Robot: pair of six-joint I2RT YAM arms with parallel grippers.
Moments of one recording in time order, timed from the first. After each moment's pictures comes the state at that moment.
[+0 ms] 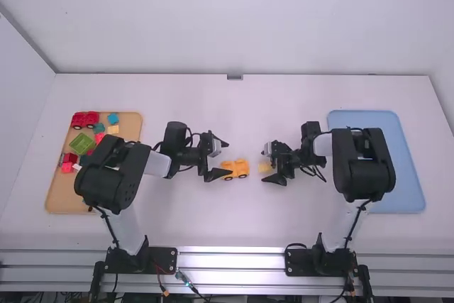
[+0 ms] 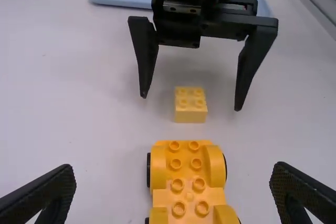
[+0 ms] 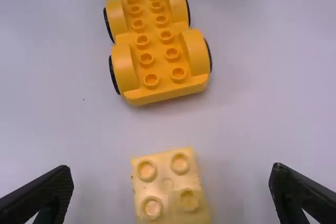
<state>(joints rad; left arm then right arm) -0.22 1.88 0.64 0.54 1.07 0.62 0.04 2.01 0.89 -0.42 -0.97 -1.50</state>
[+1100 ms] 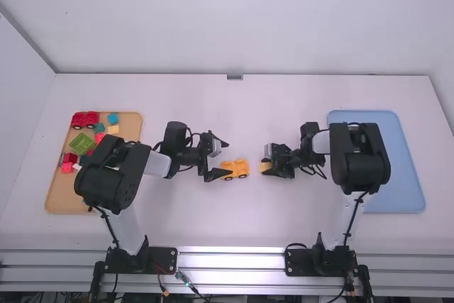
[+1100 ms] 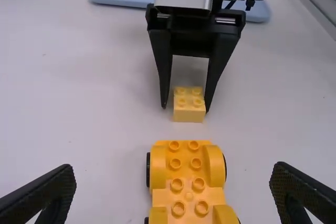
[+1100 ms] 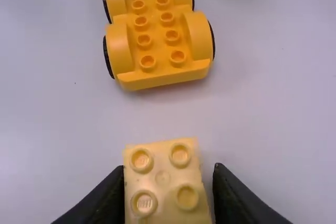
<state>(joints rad) -0.22 1.88 0.64 0.54 1.07 0.62 0.03 2.09 0.92 -0.43 -0.97 -1.57</state>
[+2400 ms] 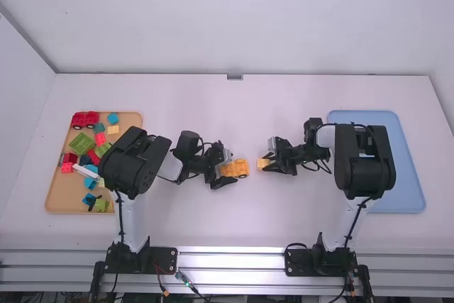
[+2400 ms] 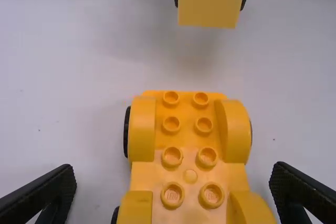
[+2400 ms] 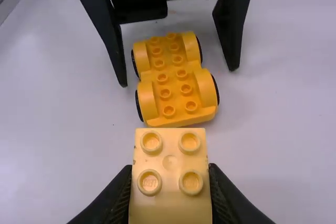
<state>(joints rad) -0.31 2.06 0.65 0.63 0.91 0.62 0.02 2.03 1.00 -0.71 -1.05 -1.65</state>
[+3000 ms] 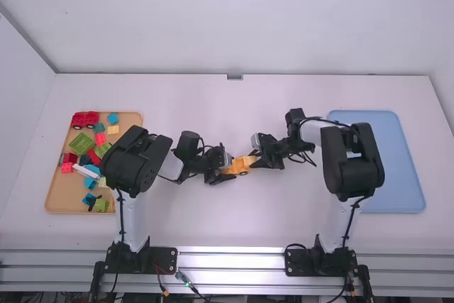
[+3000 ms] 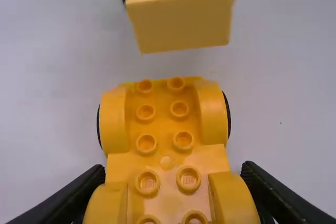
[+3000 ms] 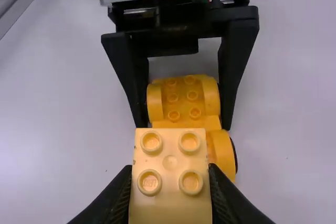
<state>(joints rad) -0.31 2.07 0.66 0.62 0.90 0.77 0.17 2.03 1.10 -0.71 -1.03 -1.56</state>
